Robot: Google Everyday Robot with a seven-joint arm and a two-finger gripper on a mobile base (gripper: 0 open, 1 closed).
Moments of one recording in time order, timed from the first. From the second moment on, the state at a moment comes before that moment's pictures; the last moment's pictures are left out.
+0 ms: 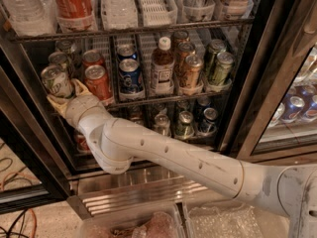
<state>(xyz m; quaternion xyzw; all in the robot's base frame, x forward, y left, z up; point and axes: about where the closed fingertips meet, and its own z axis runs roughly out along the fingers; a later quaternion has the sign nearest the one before) 0.613 0.257 0.837 -0.29 0.63 0.21 0.69</state>
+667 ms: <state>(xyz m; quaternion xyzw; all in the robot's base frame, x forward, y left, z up) 0.613 0.257 0.838 -0.29 0.63 0.21 0.69</state>
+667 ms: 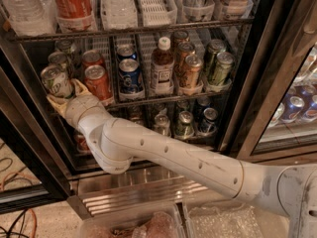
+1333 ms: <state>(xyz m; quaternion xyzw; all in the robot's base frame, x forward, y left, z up) 0.614 0.255 0.838 -0.29 0.63 0.21 0.69</state>
